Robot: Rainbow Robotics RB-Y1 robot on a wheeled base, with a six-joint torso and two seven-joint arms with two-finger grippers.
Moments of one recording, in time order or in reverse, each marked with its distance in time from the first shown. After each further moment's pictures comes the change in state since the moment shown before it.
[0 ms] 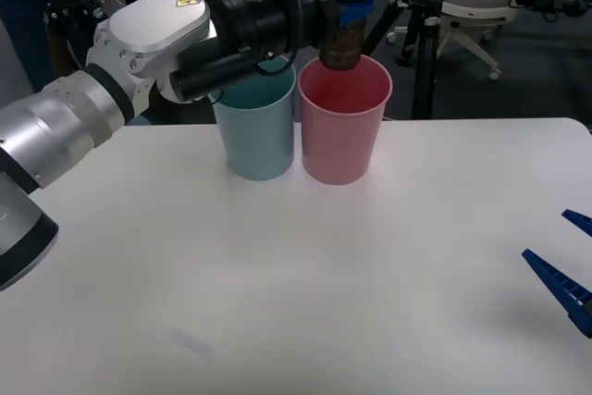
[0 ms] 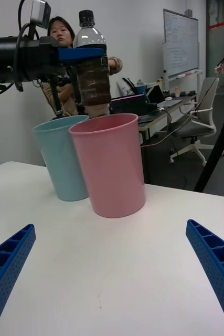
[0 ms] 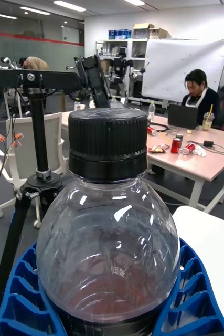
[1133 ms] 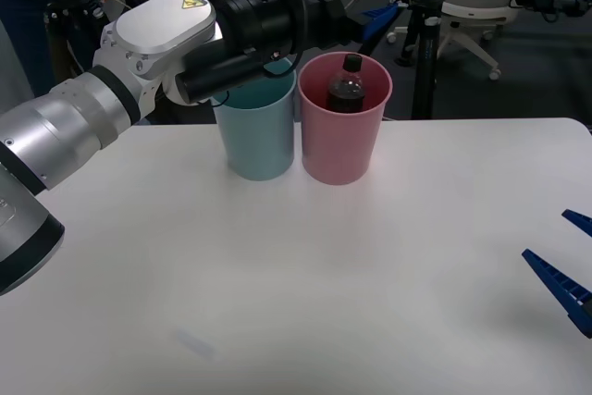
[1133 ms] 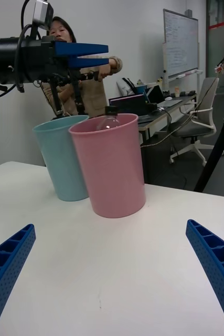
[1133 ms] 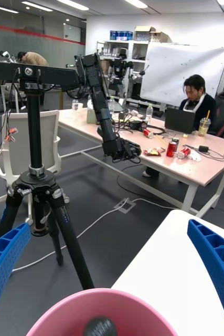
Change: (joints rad) right arm 0.000 0.000 0.000 0.000 0.000 0.000 0.000; left arm -0.002 -0.017 0.001 0.009 0.009 0.002 0.034
